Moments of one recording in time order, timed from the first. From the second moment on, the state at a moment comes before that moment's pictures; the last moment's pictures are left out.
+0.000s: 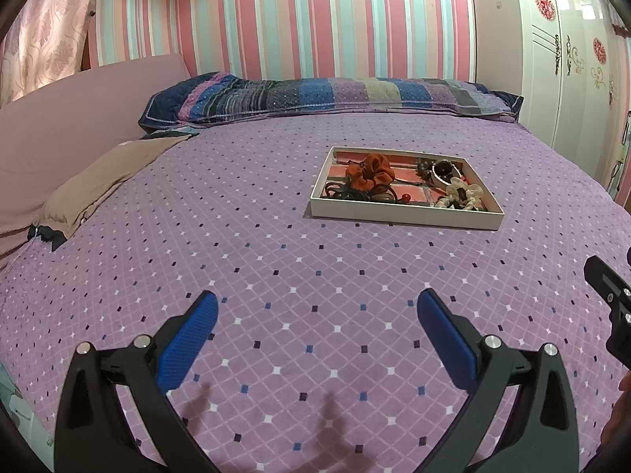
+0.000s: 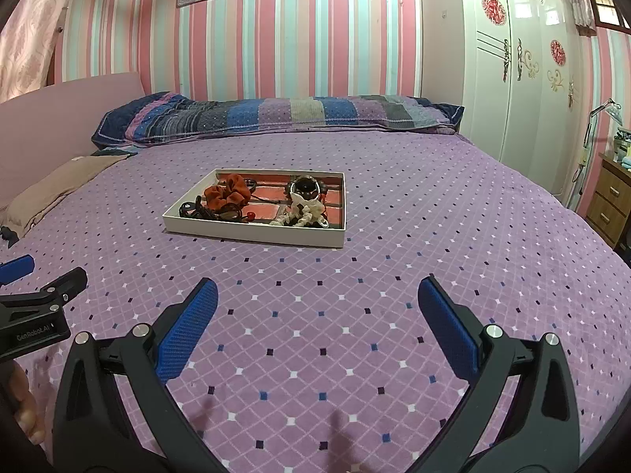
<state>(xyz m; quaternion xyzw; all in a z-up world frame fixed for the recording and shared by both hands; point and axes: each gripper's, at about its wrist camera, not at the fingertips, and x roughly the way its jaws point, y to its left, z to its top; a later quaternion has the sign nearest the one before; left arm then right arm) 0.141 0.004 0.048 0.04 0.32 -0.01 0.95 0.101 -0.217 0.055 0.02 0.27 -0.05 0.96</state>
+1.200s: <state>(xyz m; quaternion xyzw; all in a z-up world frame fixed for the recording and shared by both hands) 0.142 0.006 0.049 0.05 0.32 -0.02 0.95 0.101 -0.218 0.055 0.02 0.27 -0.05 0.96</state>
